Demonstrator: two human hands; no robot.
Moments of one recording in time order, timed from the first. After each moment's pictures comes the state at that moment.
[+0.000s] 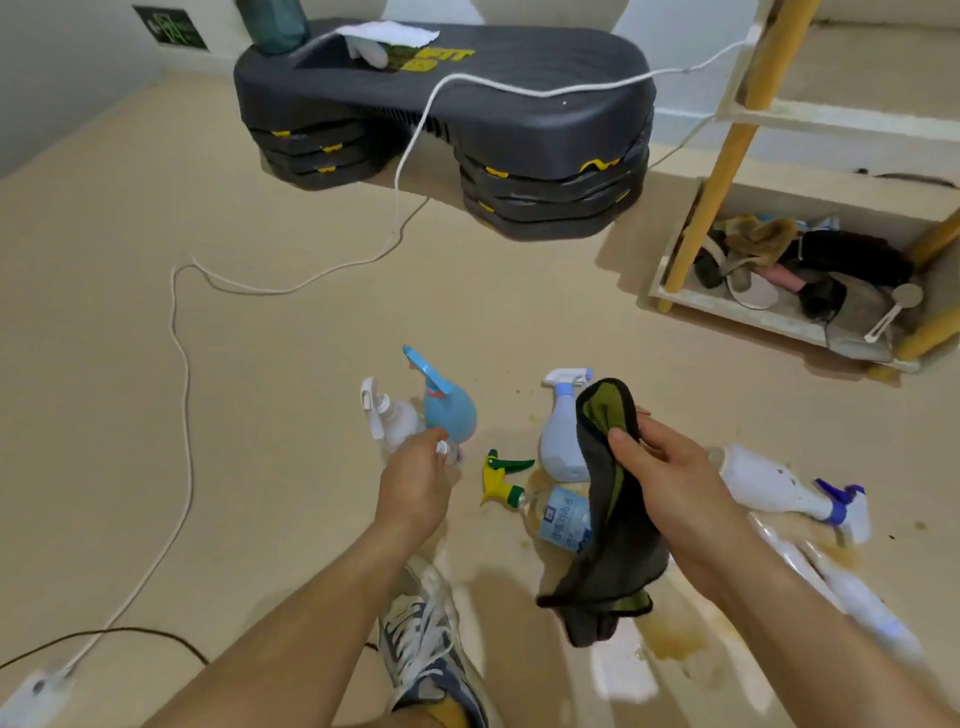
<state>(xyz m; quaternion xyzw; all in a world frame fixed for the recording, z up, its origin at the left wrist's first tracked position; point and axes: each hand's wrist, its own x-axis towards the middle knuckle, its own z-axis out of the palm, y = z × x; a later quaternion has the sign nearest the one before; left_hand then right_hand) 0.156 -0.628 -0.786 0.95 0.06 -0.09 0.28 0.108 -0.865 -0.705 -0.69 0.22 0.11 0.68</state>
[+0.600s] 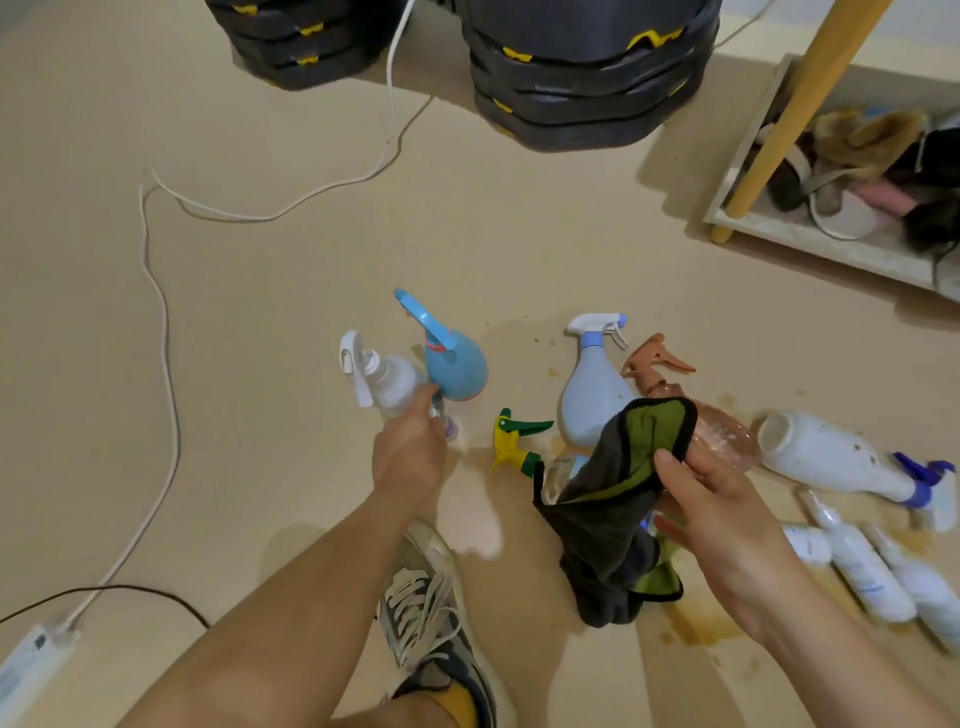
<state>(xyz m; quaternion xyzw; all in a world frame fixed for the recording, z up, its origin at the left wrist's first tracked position) 0.186 -0.615 -0.856 0.96 0.12 -0.12 0.23 0.107 -0.877 -0.780 -0.66 0.29 0.20 0.66</state>
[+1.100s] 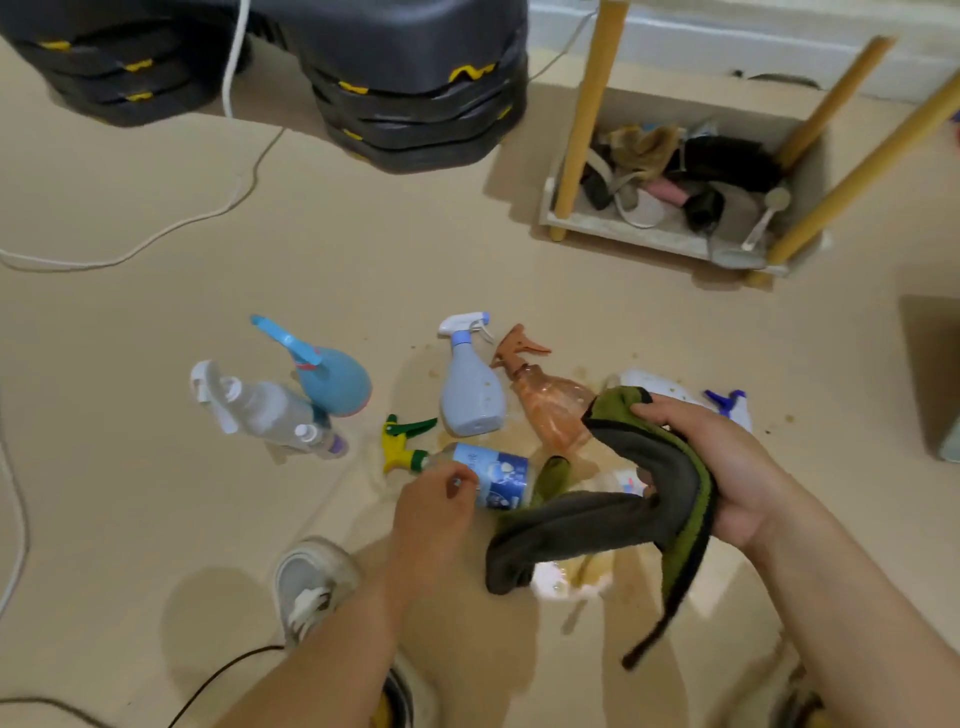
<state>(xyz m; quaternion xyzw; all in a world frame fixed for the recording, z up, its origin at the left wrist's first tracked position) 0.105 -0.738 -0.847 0.89 0.07 -0.23 0.39 0.080 -0.971 -0.711 -0.52 0.40 0.18 0.73</state>
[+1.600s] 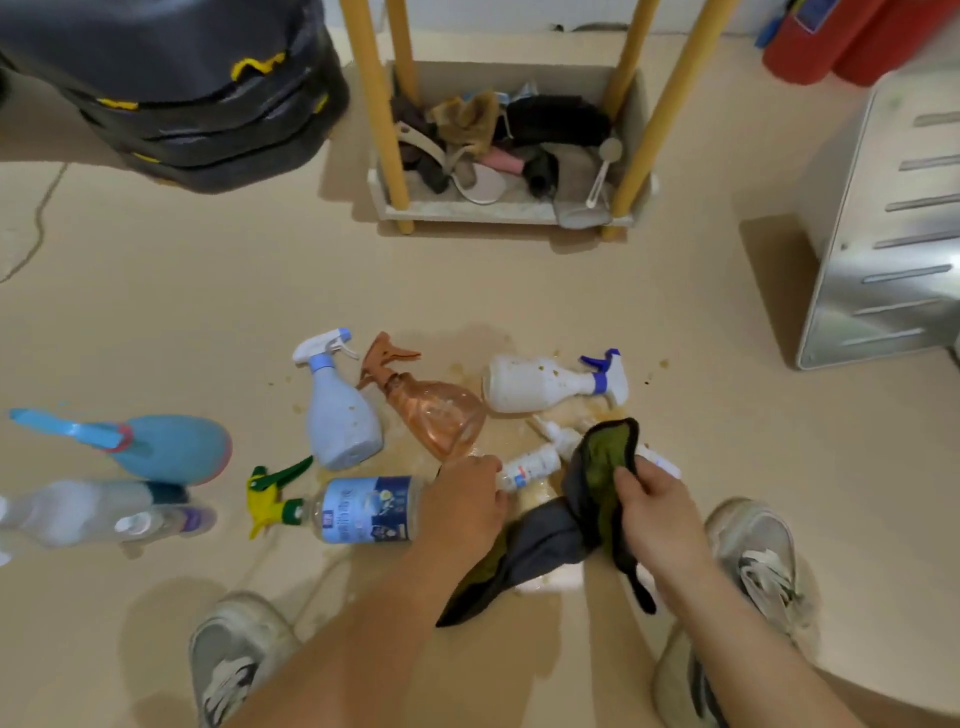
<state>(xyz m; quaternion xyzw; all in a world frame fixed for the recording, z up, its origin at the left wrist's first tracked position) 0.100 -0.883 -0.883 0.91 -0.27 -0.28 0.15 -0.009 -1.033 -0.824 -0.69 0.51 0.02 0.51</state>
